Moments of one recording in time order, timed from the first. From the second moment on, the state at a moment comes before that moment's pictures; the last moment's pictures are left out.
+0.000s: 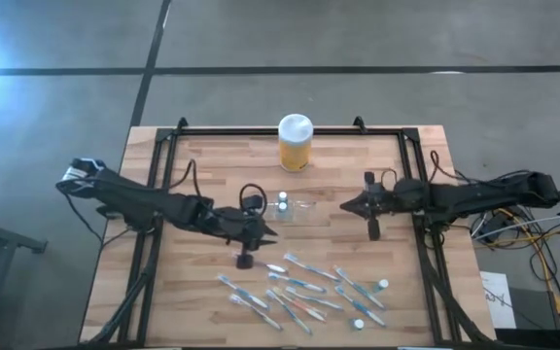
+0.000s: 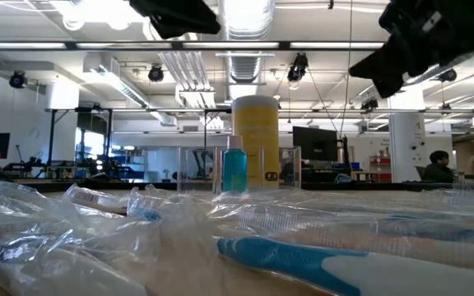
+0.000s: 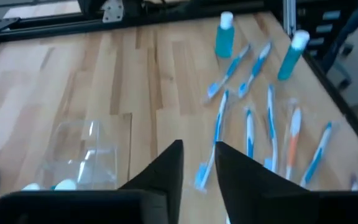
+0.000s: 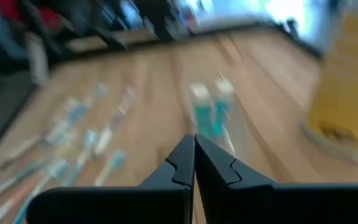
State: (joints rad) left arm -0.27 1.35 1.02 -0.20 -0.17 -0.06; right arm 0.03 0.74 0.39 0.00 0.08 0.21
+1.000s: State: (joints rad) left arm -0.29 0.89 0.47 0.07 -0.17 -0.13; right arm 0.65 1.25 1.22 -1.42 0.12 0.71
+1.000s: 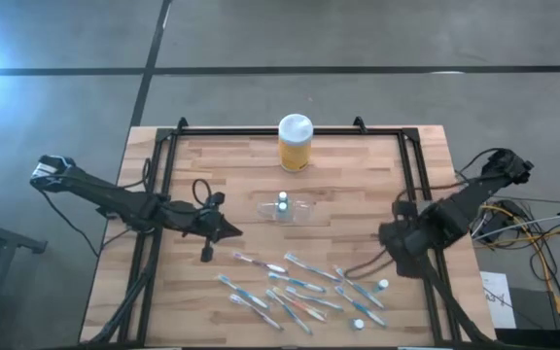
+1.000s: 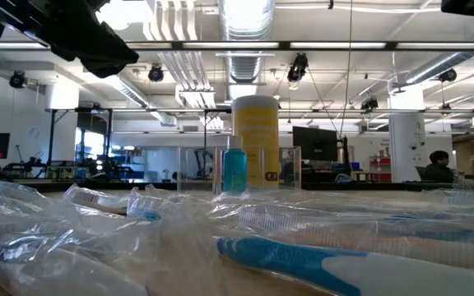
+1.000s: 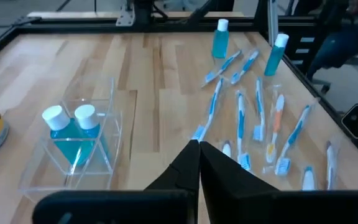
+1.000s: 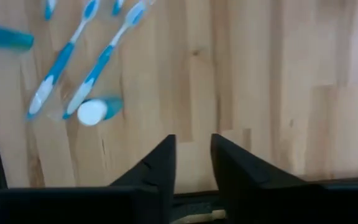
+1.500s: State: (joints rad) left arm -0.29 0.90 0.47 0.07 -0.17 -0.20; right arm 0.85 1.43 1.22 -1.31 0.14 0.66
